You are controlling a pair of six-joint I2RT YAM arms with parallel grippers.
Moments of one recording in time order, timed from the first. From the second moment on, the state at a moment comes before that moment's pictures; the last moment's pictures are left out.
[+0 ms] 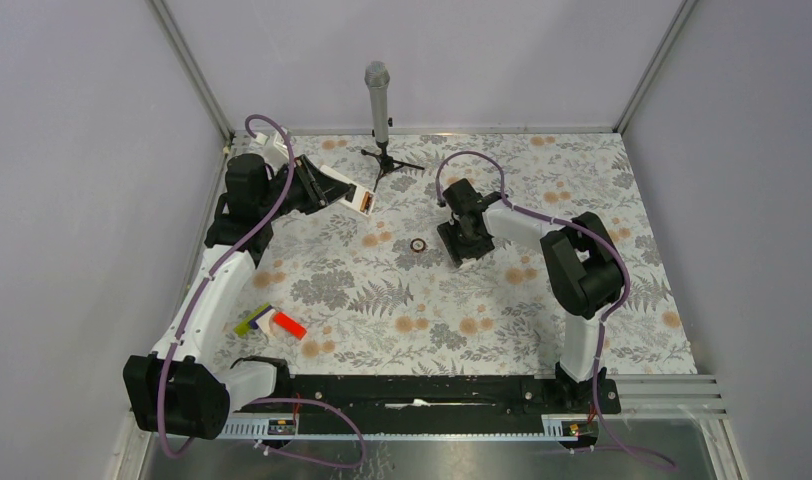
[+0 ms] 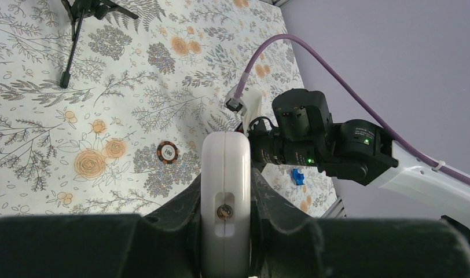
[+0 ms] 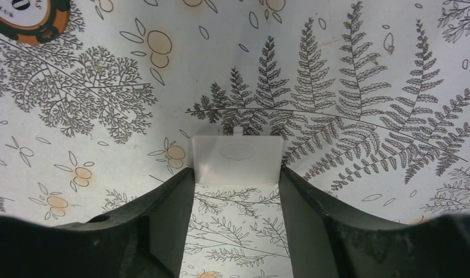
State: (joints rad) left arm -0.12 1.15 1.02 -0.18 0.59 -0.66; right arm 0.56 1.93 1.28 -0.63 0.04 0.11
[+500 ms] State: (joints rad) left arm -0.12 1.15 1.02 -0.18 0.61 -0.66; right arm 0.56 1.92 1.28 -0.64 0.03 0.11
